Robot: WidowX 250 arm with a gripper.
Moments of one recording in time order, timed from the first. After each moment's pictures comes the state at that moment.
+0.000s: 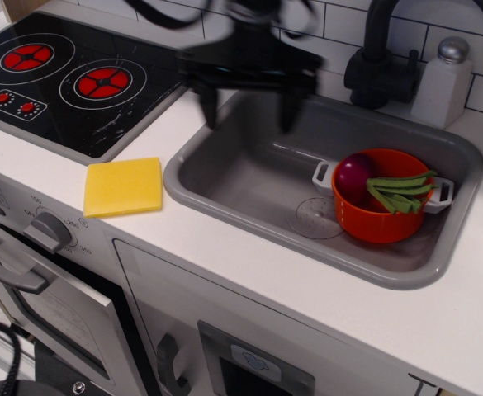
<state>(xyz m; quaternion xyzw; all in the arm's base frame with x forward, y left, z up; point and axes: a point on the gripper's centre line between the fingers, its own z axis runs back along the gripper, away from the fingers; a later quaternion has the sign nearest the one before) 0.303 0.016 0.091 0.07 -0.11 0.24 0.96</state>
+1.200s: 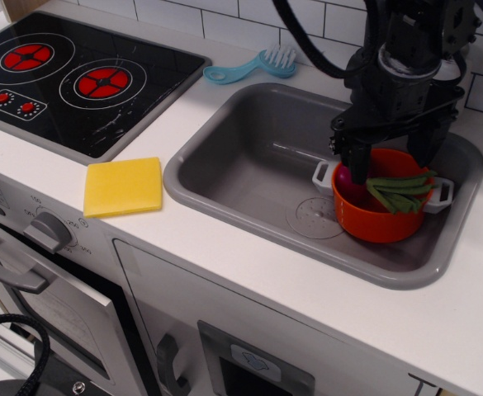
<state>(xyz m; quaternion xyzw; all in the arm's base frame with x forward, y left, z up) 0.342 -0.078 0.055 -0.01 -0.10 0.41 0.91</state>
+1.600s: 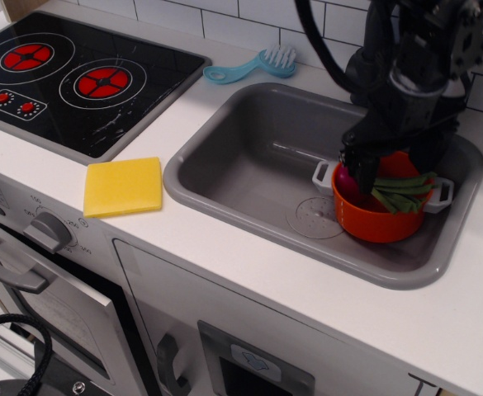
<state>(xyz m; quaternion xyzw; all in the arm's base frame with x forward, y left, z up) 0.350 -0.084 0.036 0.01 -0.10 0.43 0.90</state>
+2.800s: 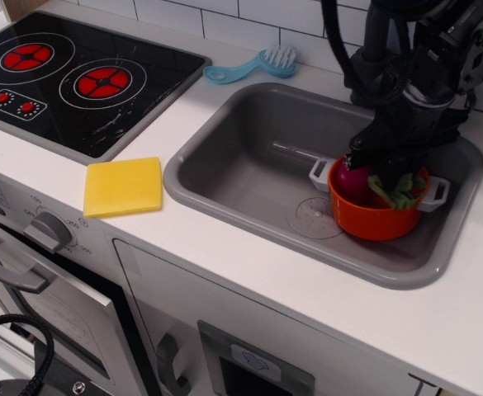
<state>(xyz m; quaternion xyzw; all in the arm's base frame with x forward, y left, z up) 0.362 -0.075 0.029 0.03 -0.12 0.44 0.89</state>
